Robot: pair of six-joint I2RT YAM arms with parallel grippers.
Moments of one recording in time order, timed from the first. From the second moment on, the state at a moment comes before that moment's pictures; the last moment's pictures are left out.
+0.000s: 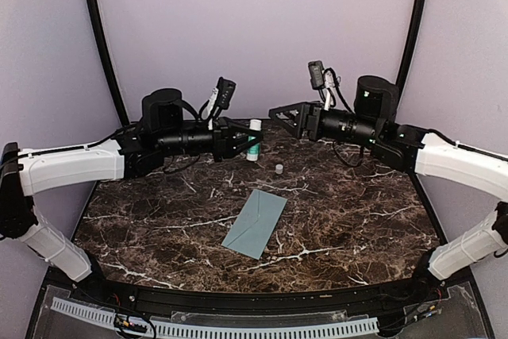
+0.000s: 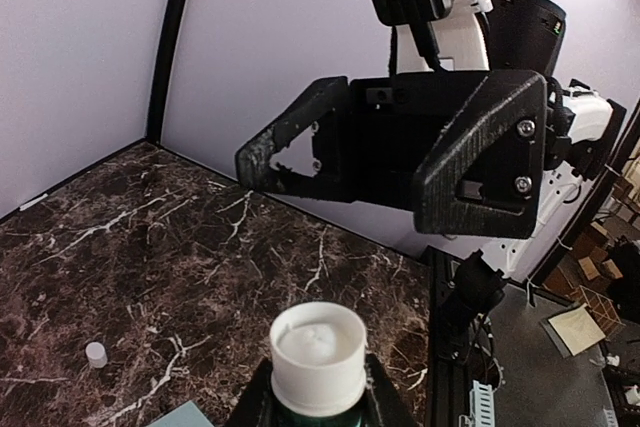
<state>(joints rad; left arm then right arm) -0.80 1.46 1.10 0.25 0.49 -0.26 0.80 1.31 1.10 0.14 -0.28 0.41</state>
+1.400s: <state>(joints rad) -0.80 1.51 1.10 0.29 0.66 -0.27 0.85 1.47 1.19 0.12 -0.49 0.38</state>
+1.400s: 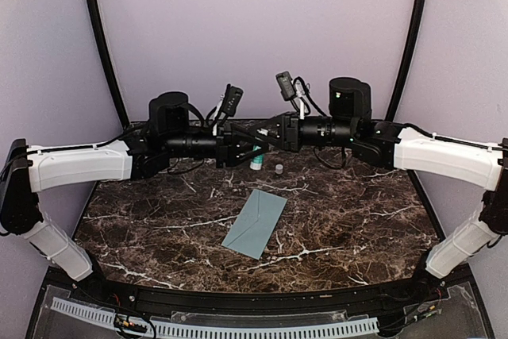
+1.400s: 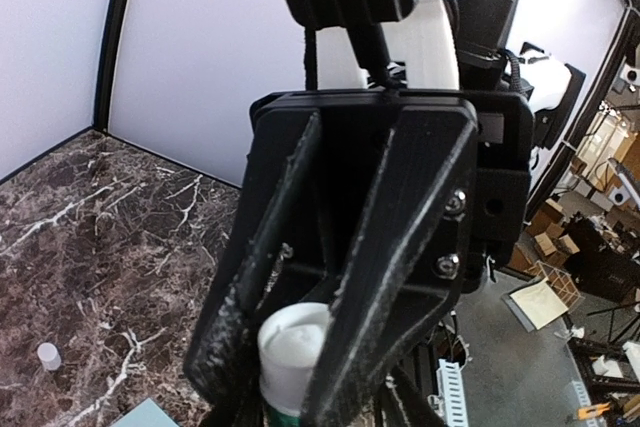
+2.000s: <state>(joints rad) -0.80 1.51 1.05 0.24 0.69 -0.26 0.85 1.46 1.19 0.12 -0.47 0.39</state>
